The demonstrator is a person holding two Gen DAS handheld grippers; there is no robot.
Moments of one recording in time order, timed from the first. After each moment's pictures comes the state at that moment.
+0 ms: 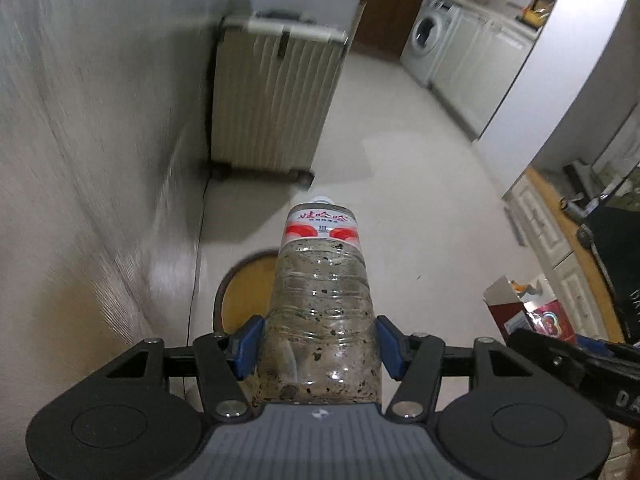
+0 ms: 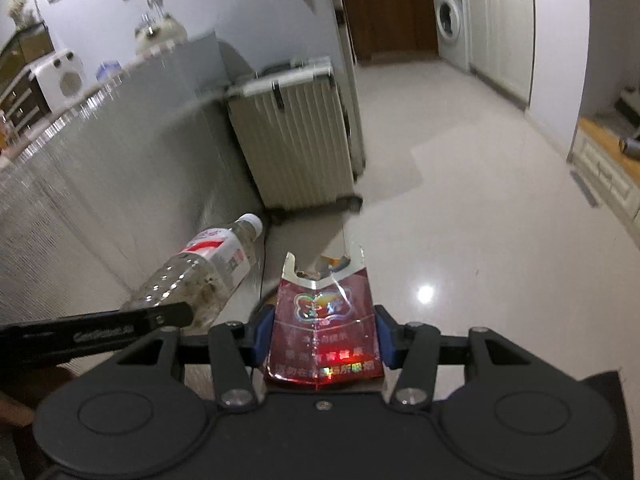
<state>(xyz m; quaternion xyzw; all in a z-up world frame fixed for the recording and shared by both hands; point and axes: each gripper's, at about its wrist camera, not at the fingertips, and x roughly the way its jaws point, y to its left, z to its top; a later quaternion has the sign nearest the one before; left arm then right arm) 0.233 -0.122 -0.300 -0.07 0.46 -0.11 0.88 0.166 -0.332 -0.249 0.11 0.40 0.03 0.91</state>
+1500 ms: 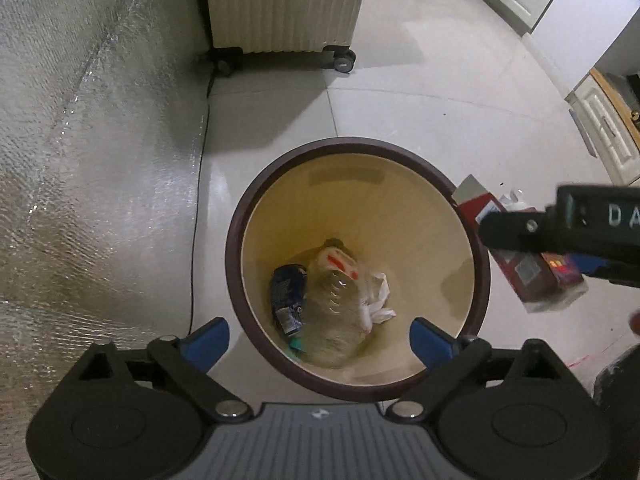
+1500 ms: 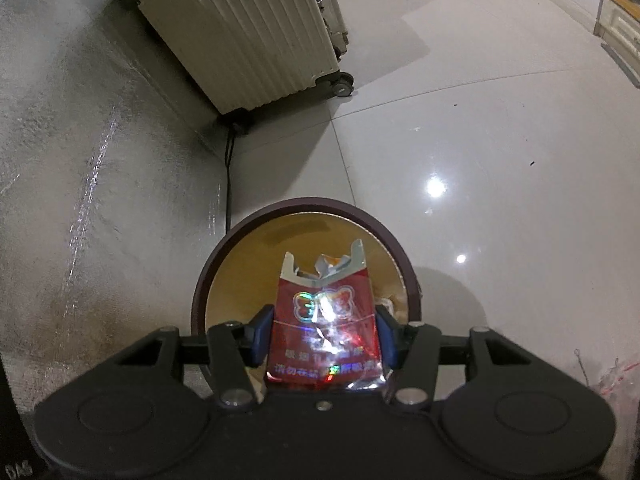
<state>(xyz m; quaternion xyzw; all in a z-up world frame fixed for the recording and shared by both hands) 0.360 -0.124 -0.493 0.01 0.59 -0.09 0.81 0.362 -0.306 -0.466 0.19 0.53 0.01 0.83</state>
